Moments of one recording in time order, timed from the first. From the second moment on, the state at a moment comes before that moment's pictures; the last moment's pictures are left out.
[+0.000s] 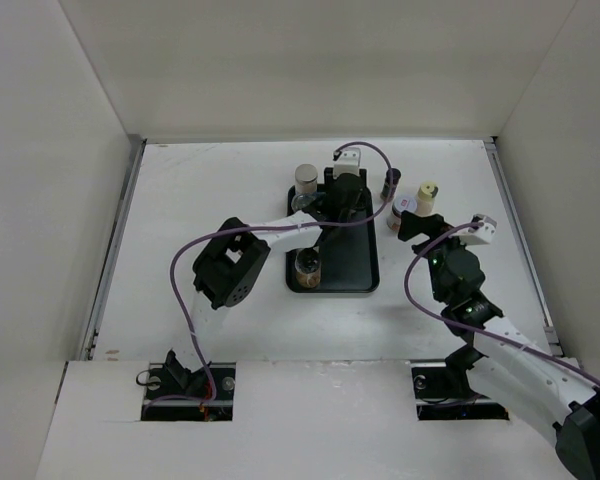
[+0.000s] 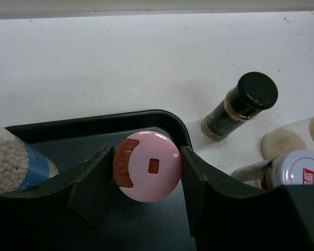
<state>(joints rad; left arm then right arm) -0.81 2.15 1.55 0.30 -0.52 -0.36 0.49 0.76 0.36 0.42 0.54 0.65</state>
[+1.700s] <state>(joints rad) -0.71 0.94 0.31 0.29 -0.73 -0.66 0.34 1.34 0.67 0.22 0.52 0.55</state>
